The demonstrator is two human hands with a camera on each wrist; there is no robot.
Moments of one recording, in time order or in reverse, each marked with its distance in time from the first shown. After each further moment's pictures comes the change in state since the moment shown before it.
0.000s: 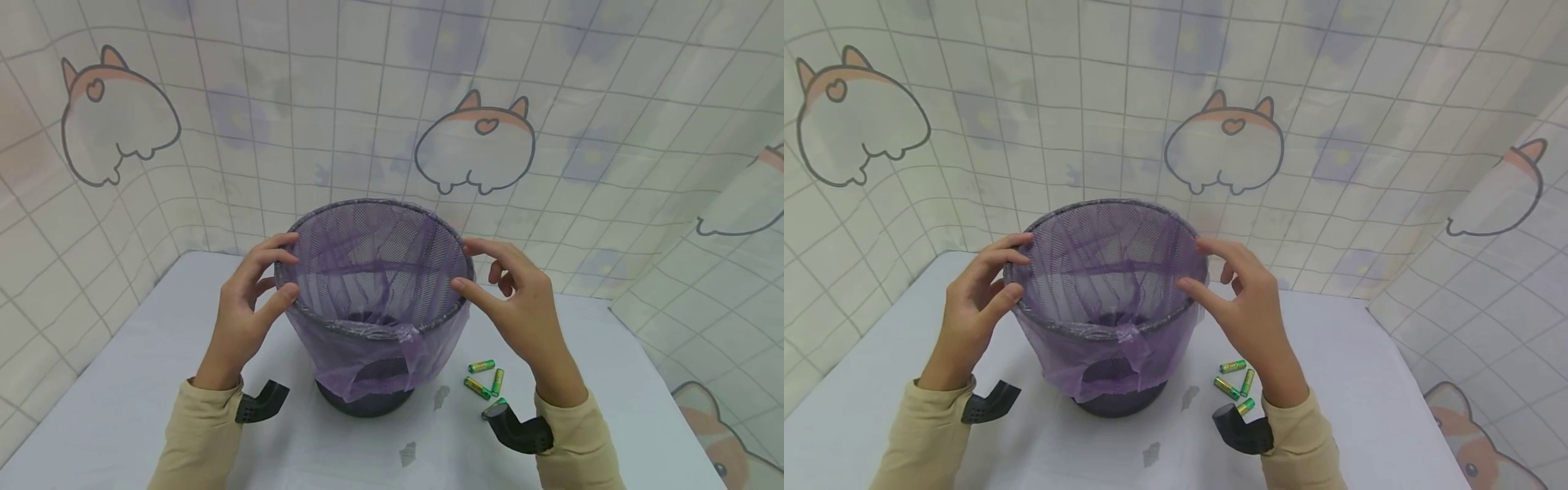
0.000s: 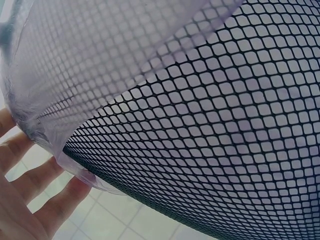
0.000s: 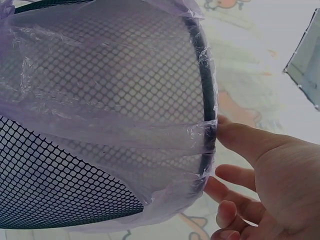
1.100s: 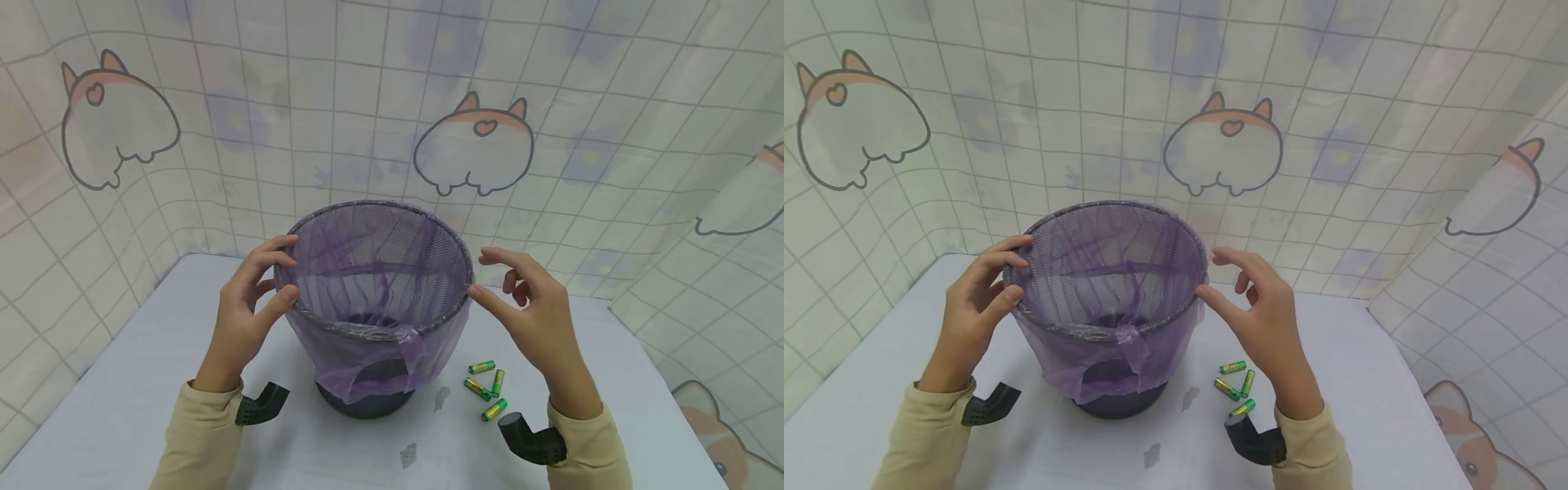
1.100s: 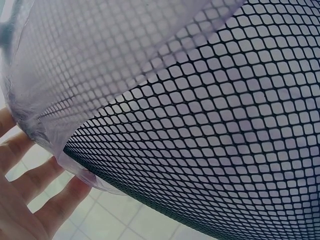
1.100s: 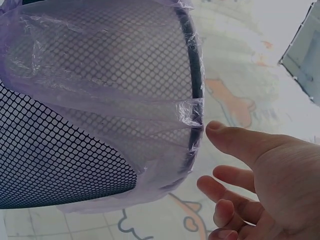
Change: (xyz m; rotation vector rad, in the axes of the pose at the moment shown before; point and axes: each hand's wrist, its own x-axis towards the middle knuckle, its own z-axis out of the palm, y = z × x) left_hand 0.001 -0.001 0.000 0.004 -0.003 0.004; right_hand -0.011 0.007 -0.011 -0.061 0.038 0.037
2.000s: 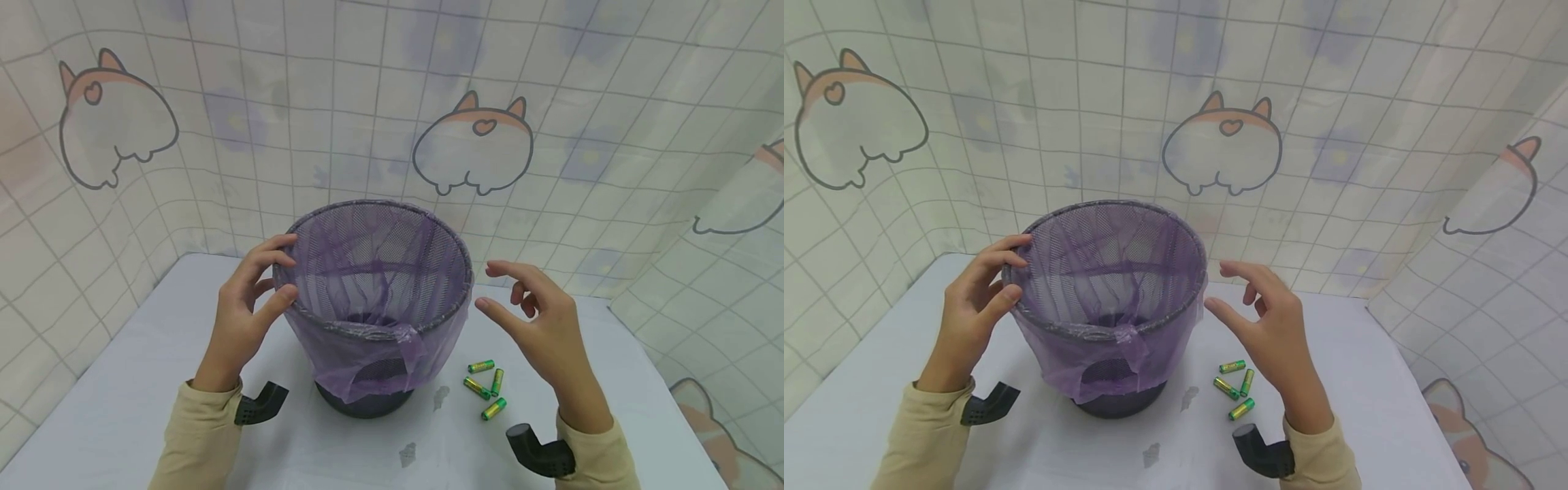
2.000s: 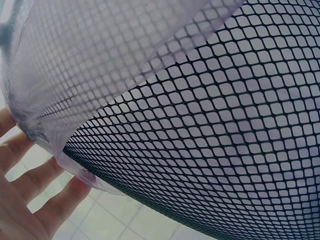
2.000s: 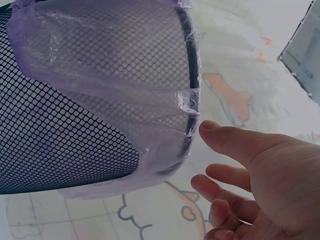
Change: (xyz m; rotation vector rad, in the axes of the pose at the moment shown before) left_hand 0.000 0.001 0.001 -0.009 0.002 -0.011; right_hand -0.013 0.005 -0.007 -0.052 -0.009 0.043
